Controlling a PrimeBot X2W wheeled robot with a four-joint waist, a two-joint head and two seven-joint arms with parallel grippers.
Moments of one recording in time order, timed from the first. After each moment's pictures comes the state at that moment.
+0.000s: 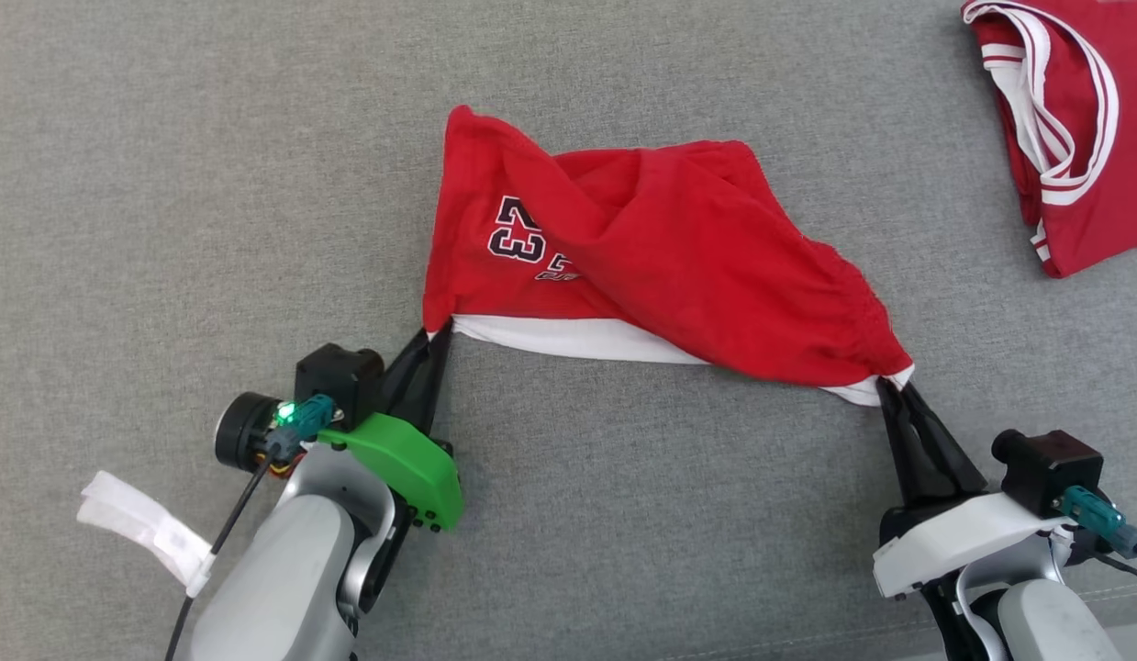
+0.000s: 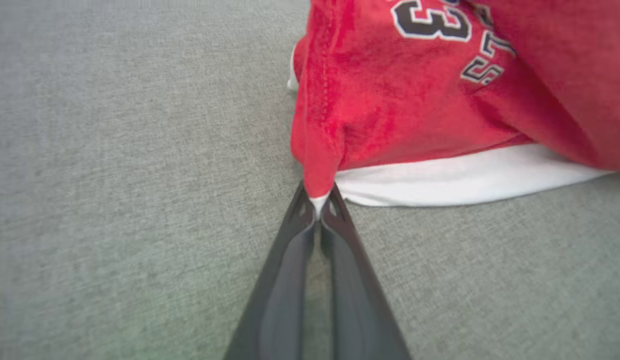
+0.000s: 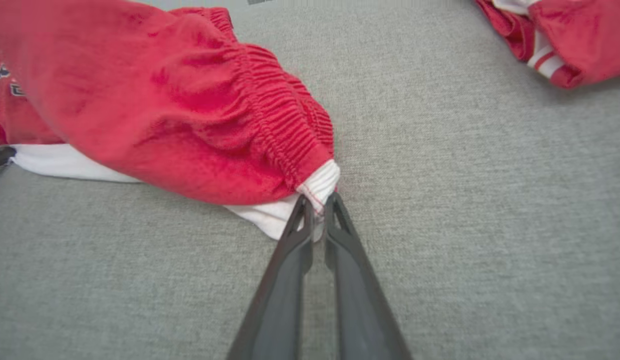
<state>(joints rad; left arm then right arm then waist) -0.41 0.20 -0.50 0.35 -0.43 -0.01 -0.06 -0.05 -0.14 0.08 0.11 0.29 0.13 -0.14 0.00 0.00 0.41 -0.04</state>
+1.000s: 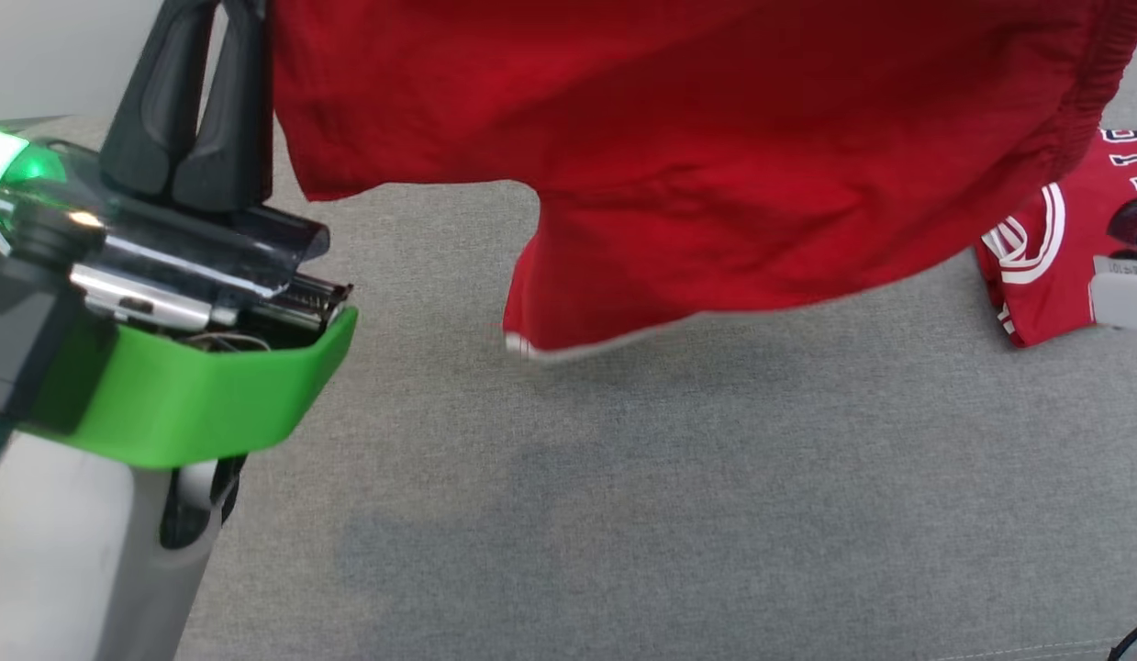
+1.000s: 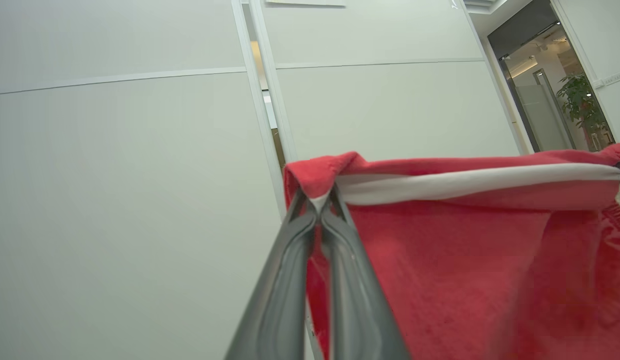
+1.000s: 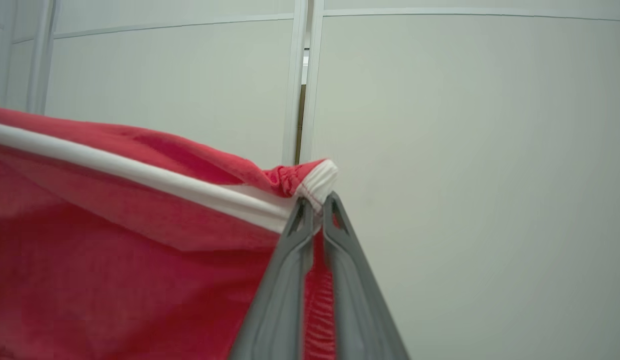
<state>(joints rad) -0.63 0.36 -0.35 -0.41 -0.29 0.11 -0.05 -0.43 -0.27 -0.09 -0.42 0.28 0.13 0.05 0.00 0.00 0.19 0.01</state>
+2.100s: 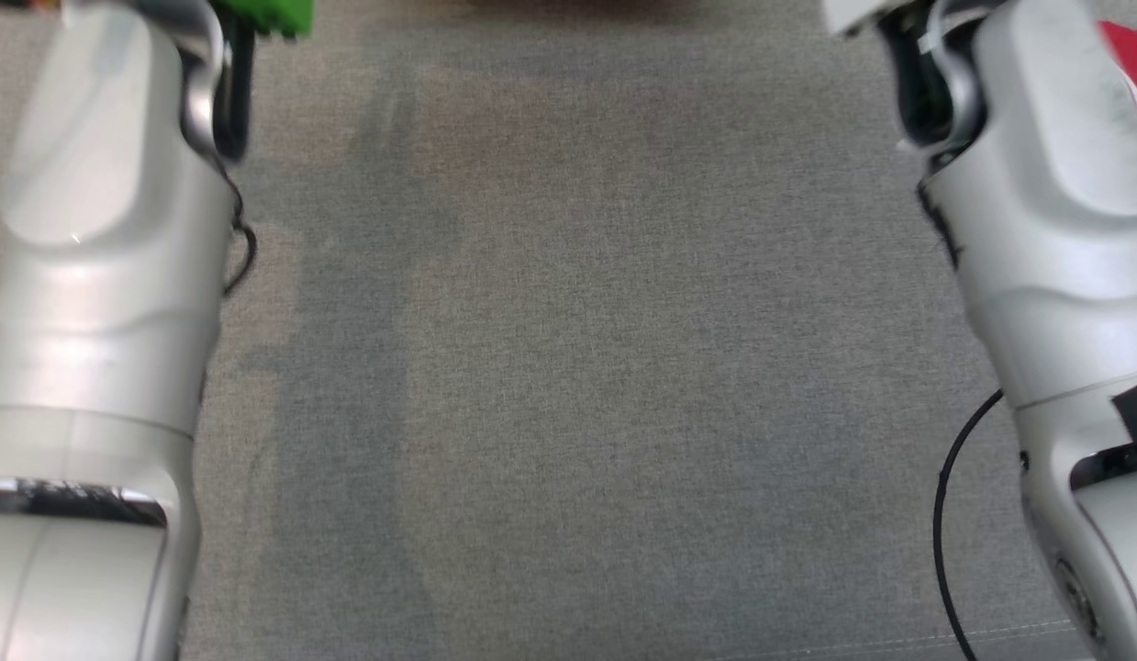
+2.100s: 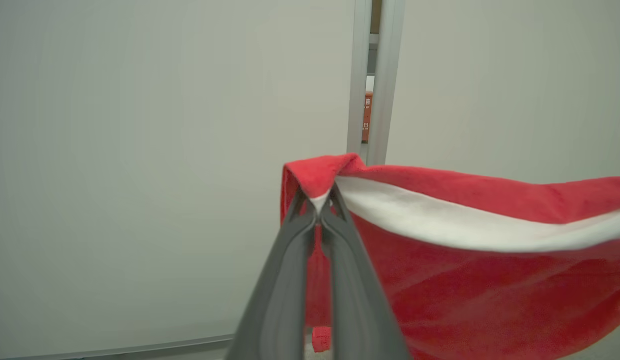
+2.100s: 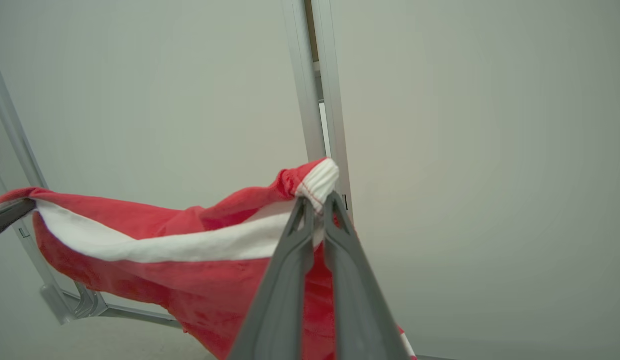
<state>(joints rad) -1.24 0.13 -0.29 0.88 -0.40 -0.07 -0.26 -1.16 -0.12 0.24 0.68 0.41 0.13 -0.24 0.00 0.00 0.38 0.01</state>
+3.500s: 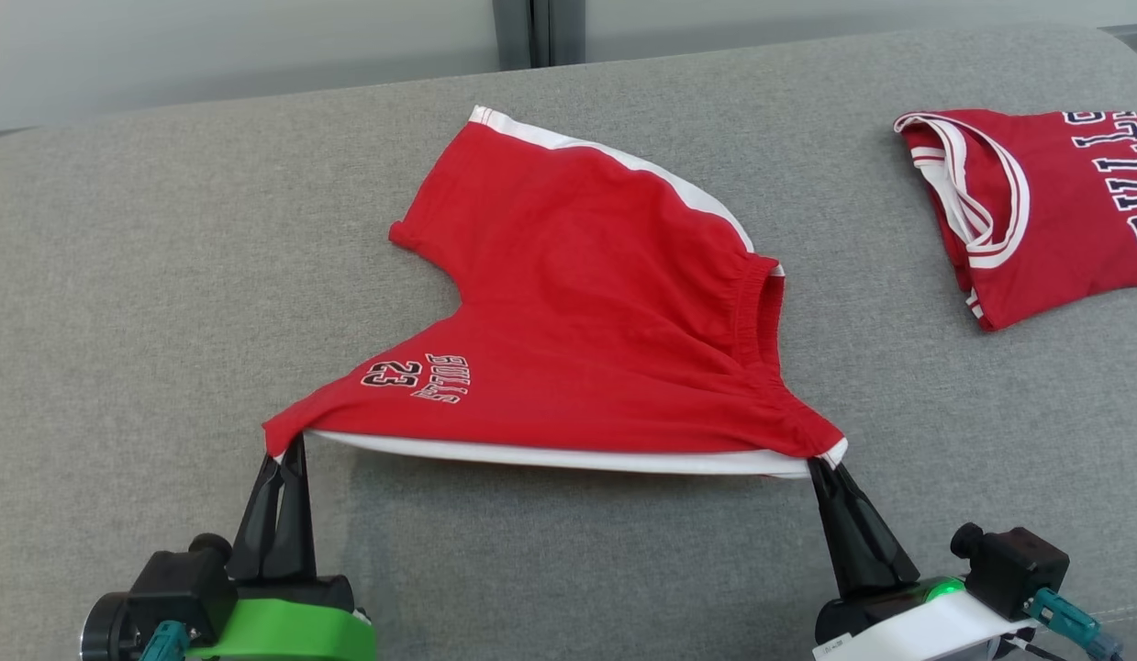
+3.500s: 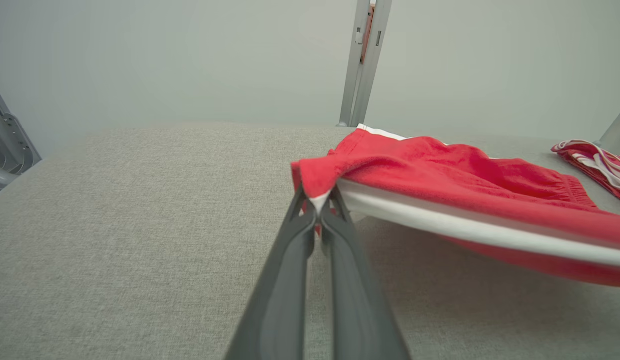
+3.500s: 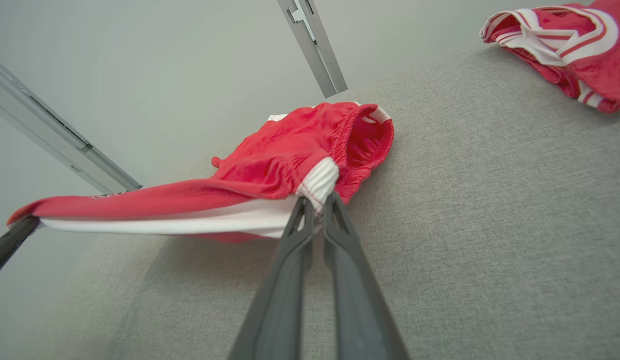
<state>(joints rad) 0.09 0.08 -0.11 -0.10 -0.23 0.03 -0.15 0.14 -0.05 0.19 -0.05 0.44 0.13 -0.19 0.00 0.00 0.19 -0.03</state>
